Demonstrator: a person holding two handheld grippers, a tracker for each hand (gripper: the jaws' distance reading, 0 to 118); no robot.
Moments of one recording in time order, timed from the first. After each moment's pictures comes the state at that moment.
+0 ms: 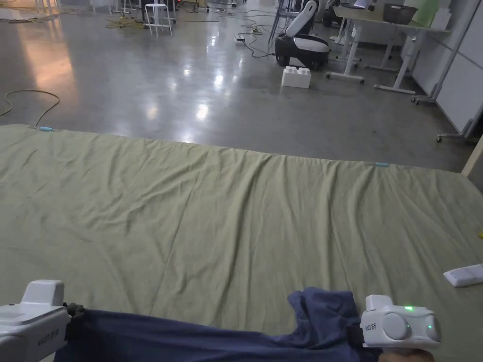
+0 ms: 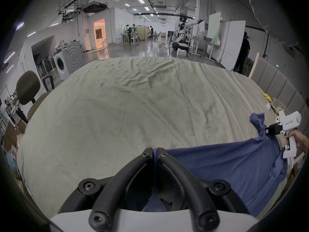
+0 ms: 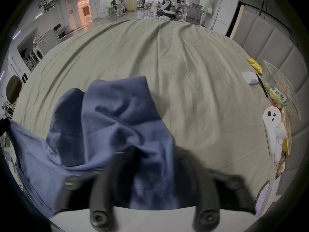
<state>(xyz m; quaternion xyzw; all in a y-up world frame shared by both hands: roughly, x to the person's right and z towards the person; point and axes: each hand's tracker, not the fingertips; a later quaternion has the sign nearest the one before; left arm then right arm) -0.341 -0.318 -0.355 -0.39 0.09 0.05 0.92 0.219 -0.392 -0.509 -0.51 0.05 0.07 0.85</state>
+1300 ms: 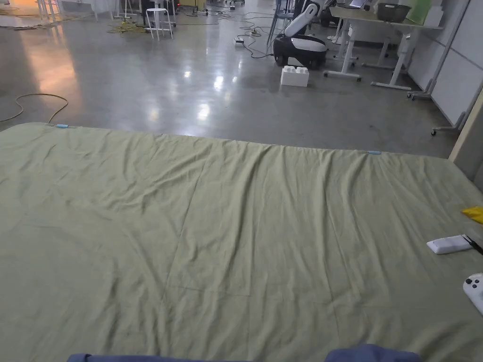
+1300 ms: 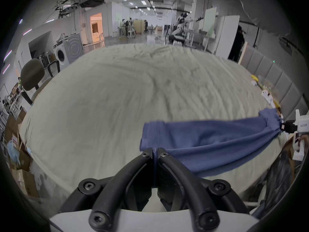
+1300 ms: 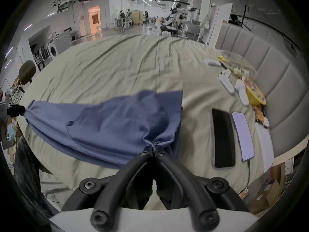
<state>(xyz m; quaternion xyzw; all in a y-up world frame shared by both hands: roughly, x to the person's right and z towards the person) -0.344 -0.361 -0.151 -0.43 0.06 0.04 0.90 0.256 -0.351 -0.204 -0.45 0.06 0.09 0.88</state>
